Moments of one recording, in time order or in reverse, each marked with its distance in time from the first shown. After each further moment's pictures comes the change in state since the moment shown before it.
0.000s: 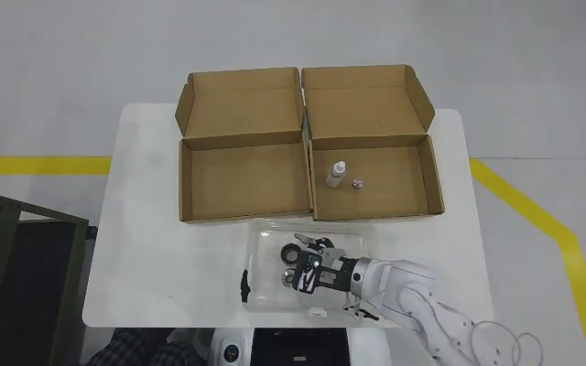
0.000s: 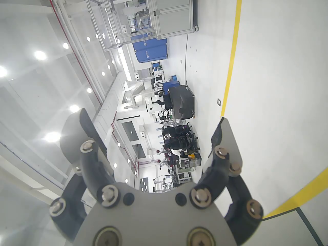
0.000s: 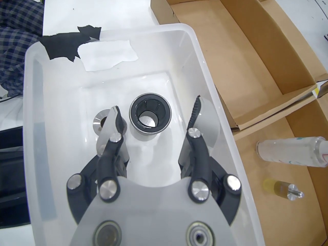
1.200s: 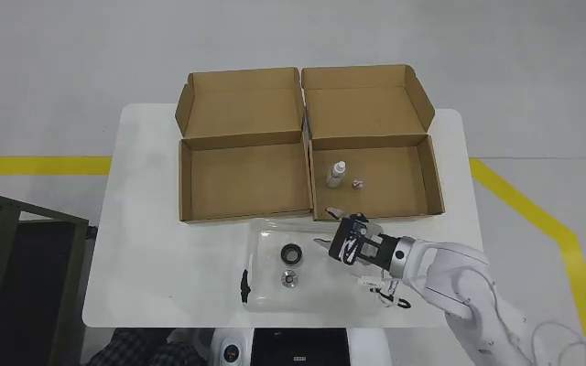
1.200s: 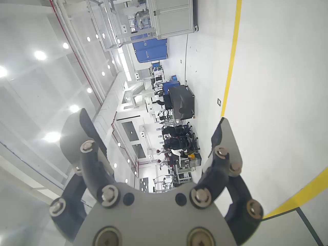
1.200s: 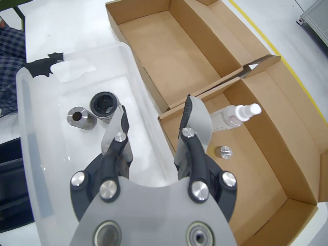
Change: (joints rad) left arm 0.000 0.000 0.000 0.000 0.000 0.000 0.000; right arm -0.055 0.037 0.254 -0.152 0.223 -0.057 0.131
